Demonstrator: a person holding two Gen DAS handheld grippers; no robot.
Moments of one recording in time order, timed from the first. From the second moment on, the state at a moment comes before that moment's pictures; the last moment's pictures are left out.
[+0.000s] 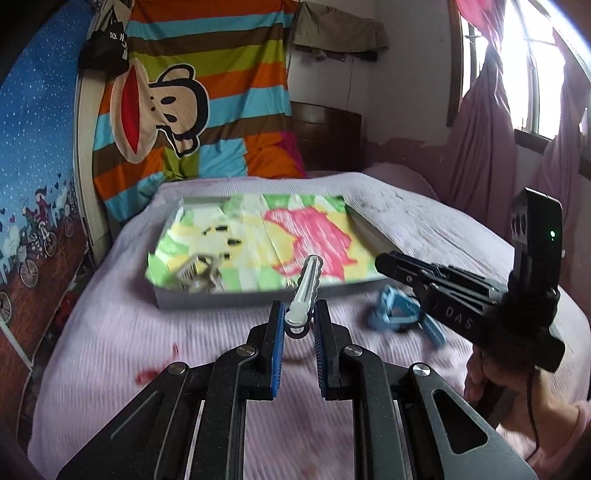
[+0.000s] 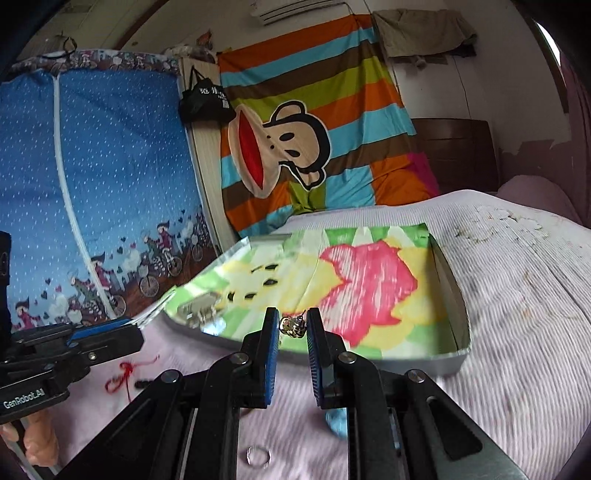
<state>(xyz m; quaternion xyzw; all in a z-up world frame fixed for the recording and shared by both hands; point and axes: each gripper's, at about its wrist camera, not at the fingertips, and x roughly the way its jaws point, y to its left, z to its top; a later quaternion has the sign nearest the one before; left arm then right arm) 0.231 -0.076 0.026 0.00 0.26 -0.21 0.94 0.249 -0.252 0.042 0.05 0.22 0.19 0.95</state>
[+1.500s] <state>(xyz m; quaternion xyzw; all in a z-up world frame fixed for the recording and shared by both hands) 0.347 -0.057 0.004 -0.07 0.35 -0.14 0.93 0.295 -0.250 0.033 0.01 0.31 0.15 0.94</state>
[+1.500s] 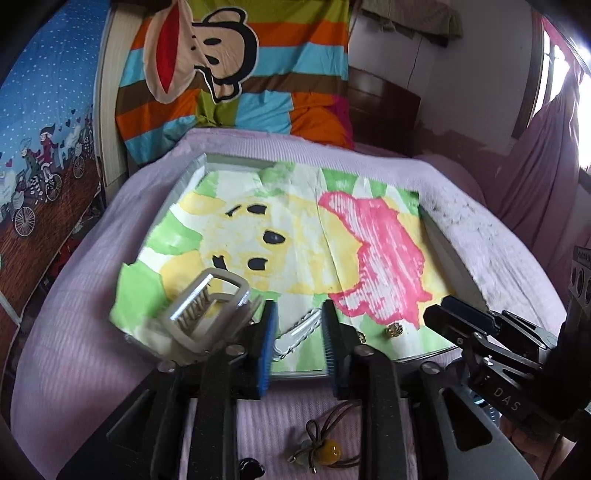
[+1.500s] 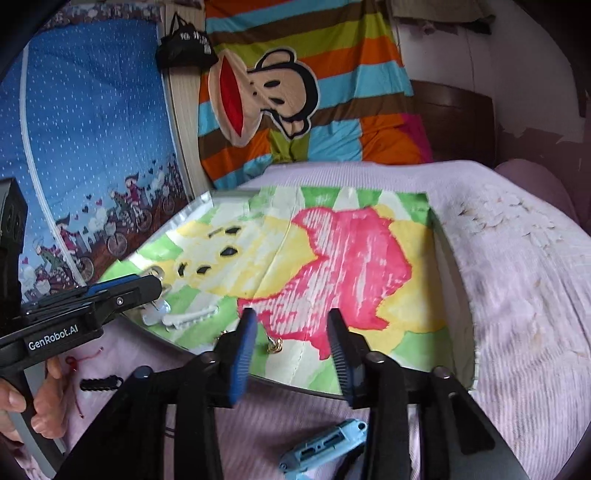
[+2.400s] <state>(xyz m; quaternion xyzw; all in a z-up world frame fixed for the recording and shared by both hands) 0.140 -0.008 0.075 -0.08 0.14 -0.11 0.98 0.113 -0.253 0.088 0.03 0.08 0.14 0.99</state>
